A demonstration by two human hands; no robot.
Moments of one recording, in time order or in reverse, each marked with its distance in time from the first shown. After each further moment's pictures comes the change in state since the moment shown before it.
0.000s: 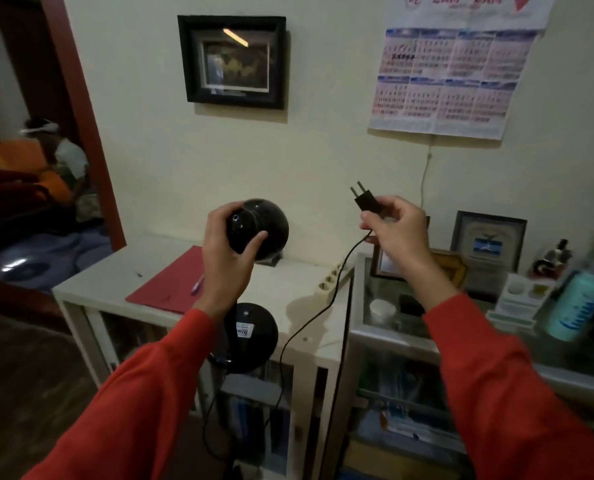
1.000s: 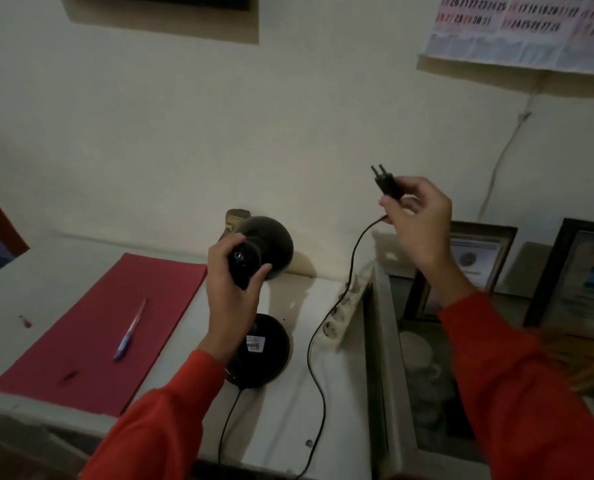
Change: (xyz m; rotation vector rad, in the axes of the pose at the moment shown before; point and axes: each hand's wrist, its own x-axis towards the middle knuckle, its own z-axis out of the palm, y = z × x) left_hand 0.051 -0.246 0.183 -0.089 -0.136 -0.188; right_hand 0.247 0.194 0.080 -0.142 0.136 -0.095
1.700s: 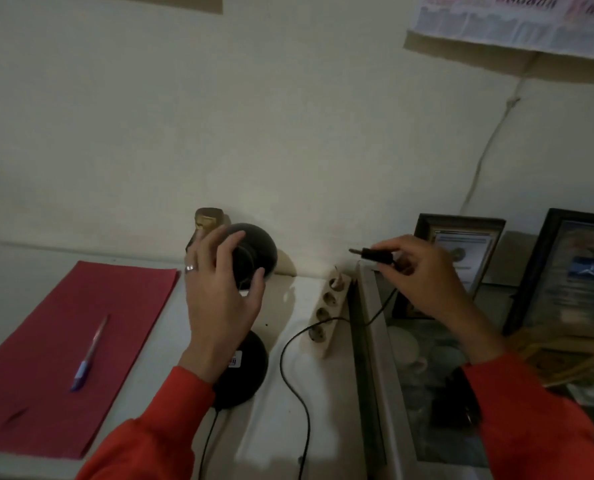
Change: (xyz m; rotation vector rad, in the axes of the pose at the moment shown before) left_hand 0.015 0.005 0.017 0.435 -0.145 0.087; right_hand -0.042 0.032 -0.042 -0.472 -0.366 -0.149
